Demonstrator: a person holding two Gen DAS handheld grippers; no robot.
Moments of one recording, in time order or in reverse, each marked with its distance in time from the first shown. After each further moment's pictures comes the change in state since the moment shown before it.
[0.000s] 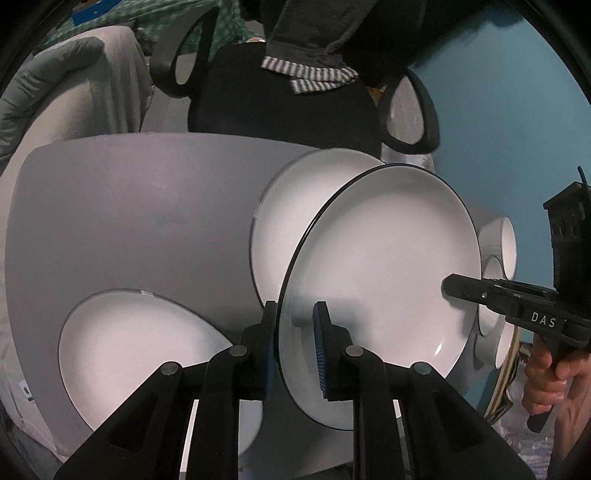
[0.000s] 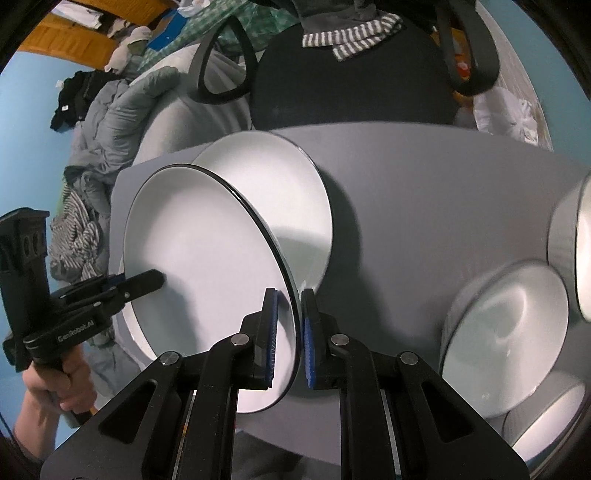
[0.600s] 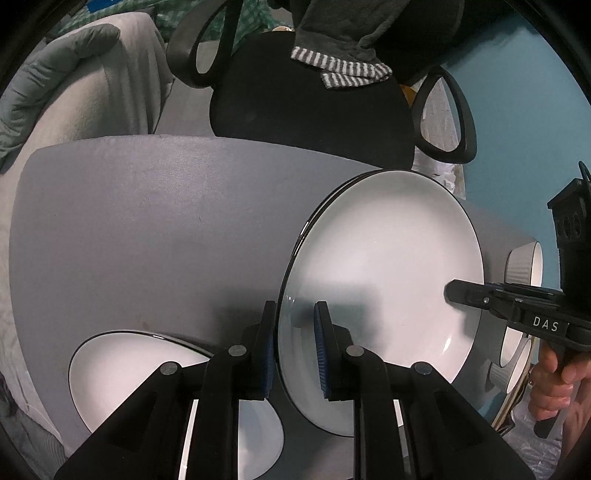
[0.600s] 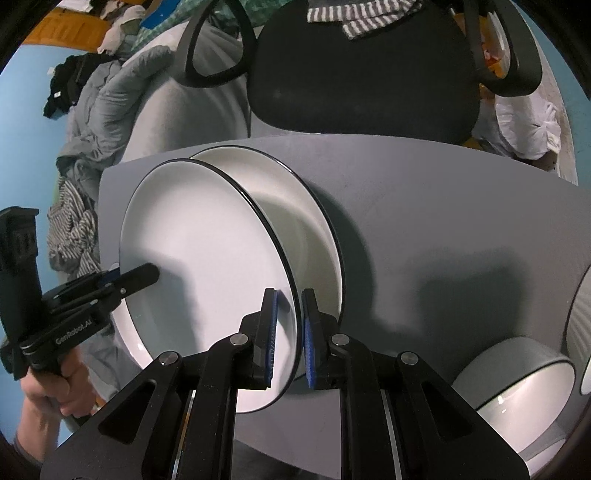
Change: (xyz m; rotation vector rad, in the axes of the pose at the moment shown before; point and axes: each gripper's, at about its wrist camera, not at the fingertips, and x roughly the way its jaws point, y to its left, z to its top) left arm 0.019 0.011 0.026 -0.061 0.045 0.079; right arm 0.037 0.000 0.046 -0.005 0.122 0.015
